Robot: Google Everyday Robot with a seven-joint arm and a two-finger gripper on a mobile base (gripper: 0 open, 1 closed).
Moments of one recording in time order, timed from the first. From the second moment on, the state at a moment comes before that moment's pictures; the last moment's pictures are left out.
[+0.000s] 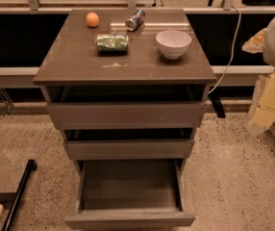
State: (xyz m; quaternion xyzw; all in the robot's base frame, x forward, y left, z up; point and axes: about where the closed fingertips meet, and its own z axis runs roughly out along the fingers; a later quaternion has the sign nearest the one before) arm 0.438 -0.217 0.976 -0.60 0.78 -0.03 0.16
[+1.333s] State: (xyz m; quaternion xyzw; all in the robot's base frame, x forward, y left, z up) arm 0.581 -0.105 0.977 -0.71 0.68 0.02 0.17
